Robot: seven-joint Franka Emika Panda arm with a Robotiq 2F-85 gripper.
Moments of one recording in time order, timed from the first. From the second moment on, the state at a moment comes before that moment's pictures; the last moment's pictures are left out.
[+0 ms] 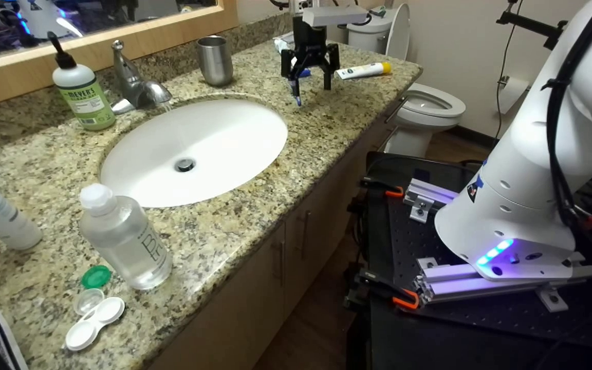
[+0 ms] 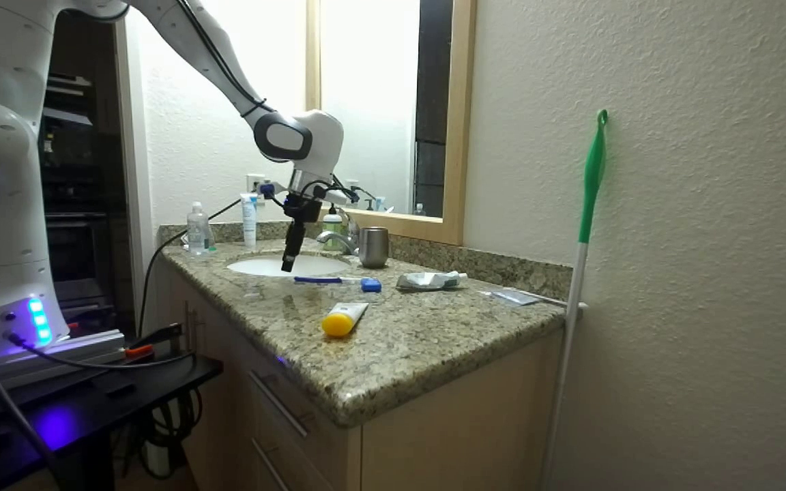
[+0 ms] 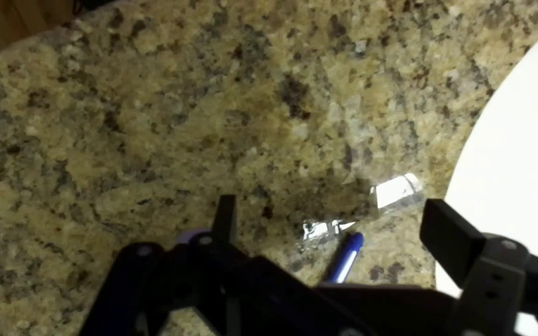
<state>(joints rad) -0.37 0.19 -0.35 -2.28 0.17 2.20 0.01</state>
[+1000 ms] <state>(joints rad) -0.39 0.36 -0.34 -2.16 0.29 2.26 0.15</state>
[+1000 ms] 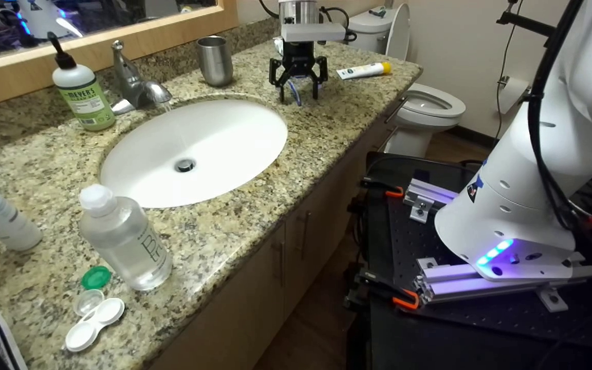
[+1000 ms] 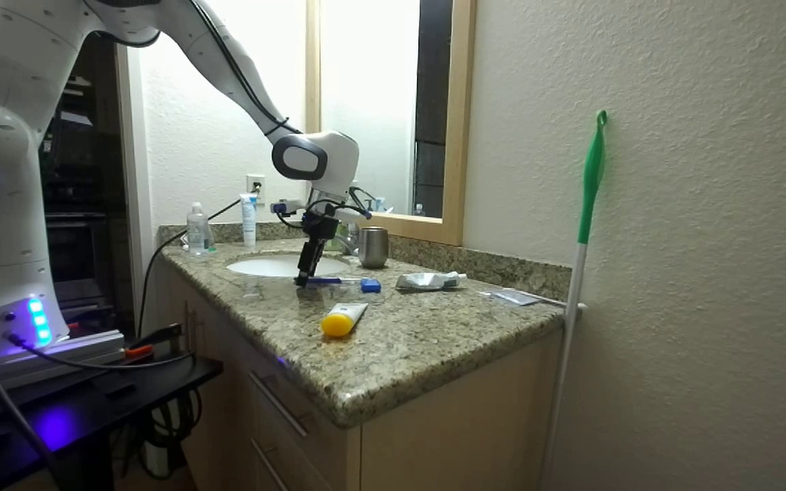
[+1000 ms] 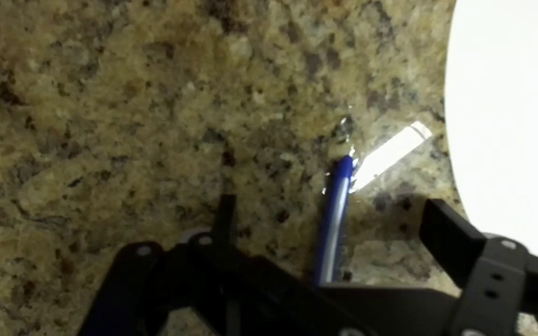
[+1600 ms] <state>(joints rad) -0.39 0.35 -0.35 -2.15 0.26 2.23 0.15</state>
